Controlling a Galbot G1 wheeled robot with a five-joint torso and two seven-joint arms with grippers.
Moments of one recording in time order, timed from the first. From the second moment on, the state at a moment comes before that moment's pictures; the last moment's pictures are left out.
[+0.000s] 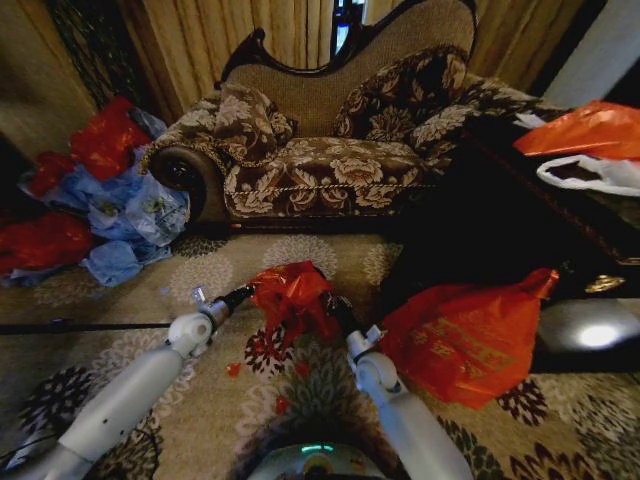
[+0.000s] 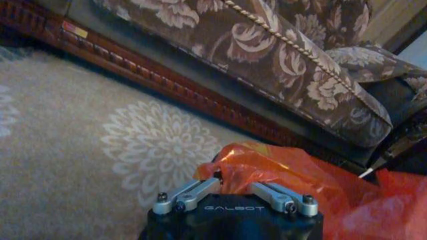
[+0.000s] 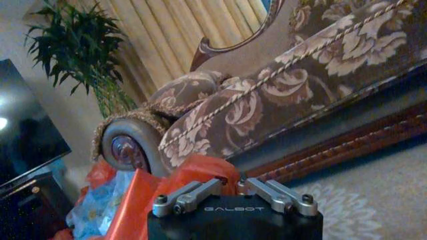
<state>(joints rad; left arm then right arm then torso) 0.89 -0.80 -0.12 -1.61 -1.30 0.19 0.01 -1.03 1.34 0.08 1.65 0.69 0.15 -0.05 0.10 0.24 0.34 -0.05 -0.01</state>
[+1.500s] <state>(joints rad) 0.63 -1.15 -0.05 -1.07 -1.16 0.07 0.06 -0.92 1.48 0.12 1.21 0.62 0.24 -0.13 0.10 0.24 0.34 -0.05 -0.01</state>
